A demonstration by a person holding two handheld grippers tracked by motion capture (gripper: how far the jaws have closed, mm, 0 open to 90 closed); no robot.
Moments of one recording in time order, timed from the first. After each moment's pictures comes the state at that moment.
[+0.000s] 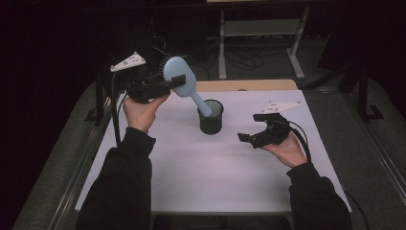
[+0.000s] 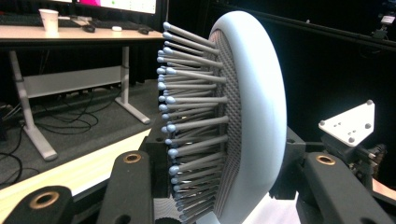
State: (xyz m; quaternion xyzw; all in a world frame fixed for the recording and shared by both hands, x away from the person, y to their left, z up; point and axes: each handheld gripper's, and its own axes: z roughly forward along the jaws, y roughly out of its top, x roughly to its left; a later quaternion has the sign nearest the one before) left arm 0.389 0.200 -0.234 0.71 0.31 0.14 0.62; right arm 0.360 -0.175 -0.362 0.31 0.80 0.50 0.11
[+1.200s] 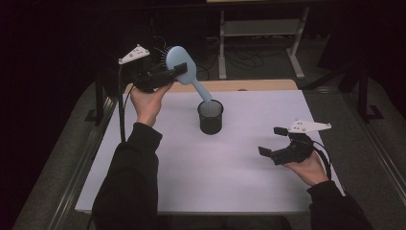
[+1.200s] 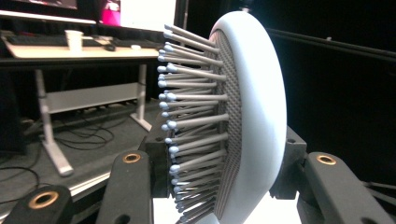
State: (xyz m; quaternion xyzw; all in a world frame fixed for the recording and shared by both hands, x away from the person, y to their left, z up) left arm 0.428 0.195 -0.243 0.68 0.32 0.18 0.63; right arm 0.317 -0.230 -0.391 0.33 0.78 0.51 0.13
